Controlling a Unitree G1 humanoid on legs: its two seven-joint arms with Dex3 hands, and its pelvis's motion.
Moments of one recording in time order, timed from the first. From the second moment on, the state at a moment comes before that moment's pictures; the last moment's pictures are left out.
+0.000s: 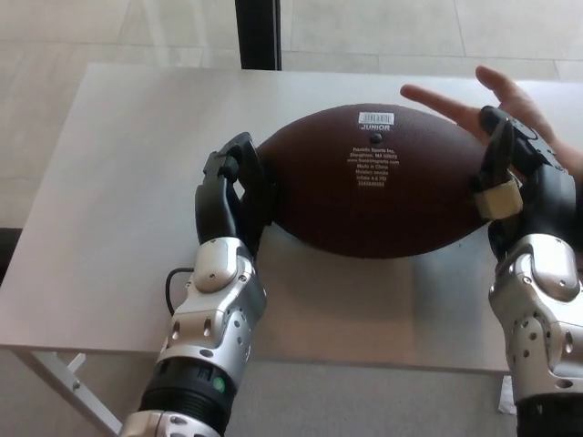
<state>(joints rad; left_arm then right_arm) -0.54 -0.14 0.06 0.69 -0.25 0.05 0.26 -0.39 0.08 -0.21 0.21 0.20 0.23 -0.25</state>
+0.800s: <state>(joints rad) -0.91 -0.08 0.14 0.83 -0.29 0.16 0.27 -0.65 0.09 -0.33 0.19 0.24 0.20 -0.30</state>
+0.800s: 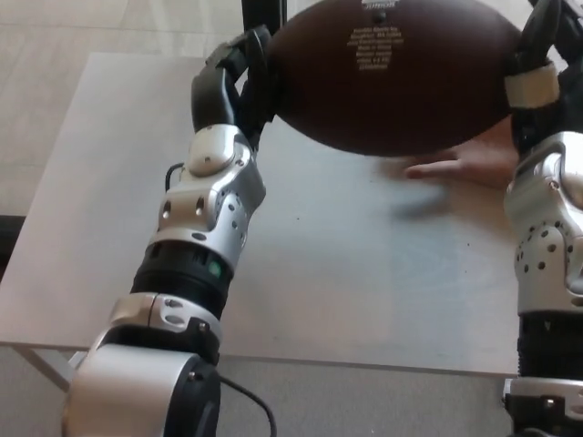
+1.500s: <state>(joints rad) -1.32 -0.03 0.14 1.08 -0.26 0.32 0.28 -0.95 0.05 -0.56 0.32 0.32 0.15 -0.44</state>
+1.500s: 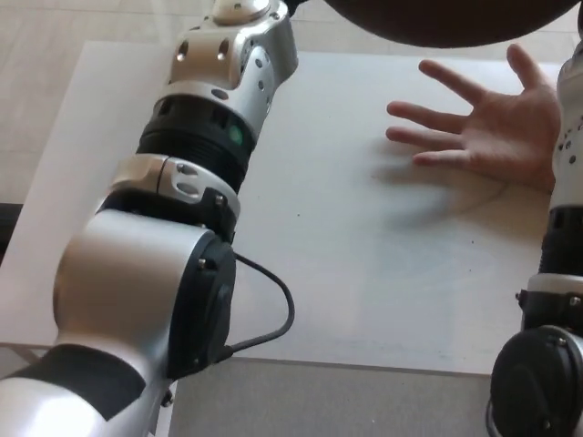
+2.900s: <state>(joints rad) -1.29 -0.14 0.12 1.23 -0.14 0.49 0.43 -0.91 -0.01 -0.68 0.67 0.52 0.10 -0.55</state>
